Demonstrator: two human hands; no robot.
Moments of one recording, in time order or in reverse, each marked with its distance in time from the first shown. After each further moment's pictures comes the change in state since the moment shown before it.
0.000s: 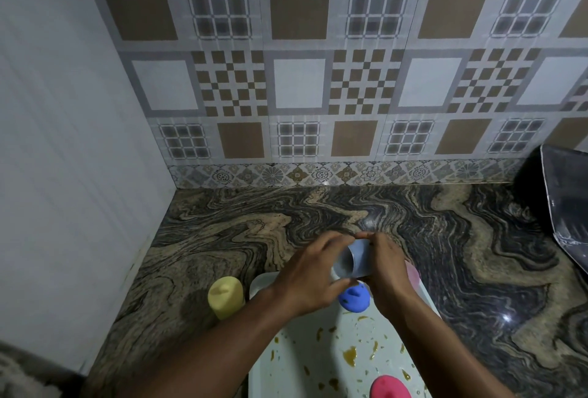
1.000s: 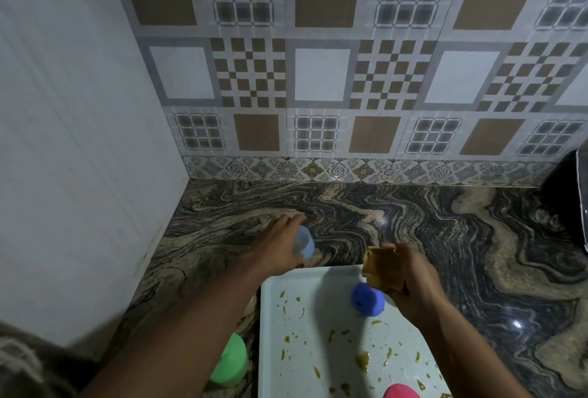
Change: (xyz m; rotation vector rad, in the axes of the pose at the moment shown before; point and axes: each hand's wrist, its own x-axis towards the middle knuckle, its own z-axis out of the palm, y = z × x) left_hand 0.005 -0.102 -0.034 0.197 -0.272 -0.474; right_hand 0.002 -0.007 -0.012 0.125 -0.082 0.250
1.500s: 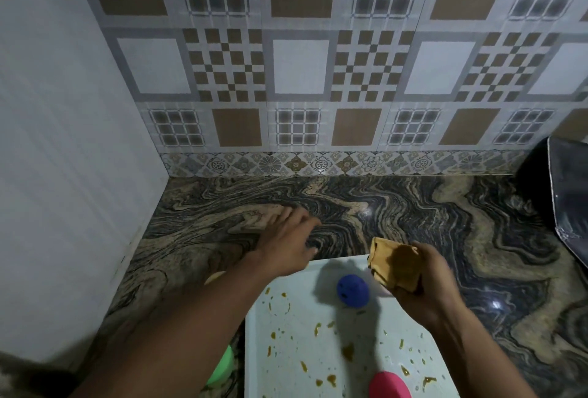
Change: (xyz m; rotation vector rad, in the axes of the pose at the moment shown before) left_hand 0.002 0.048 0.005 0.273 0.093 0.236; right_hand 0.003 0.000 -0.038 0.270 0.130 0.102
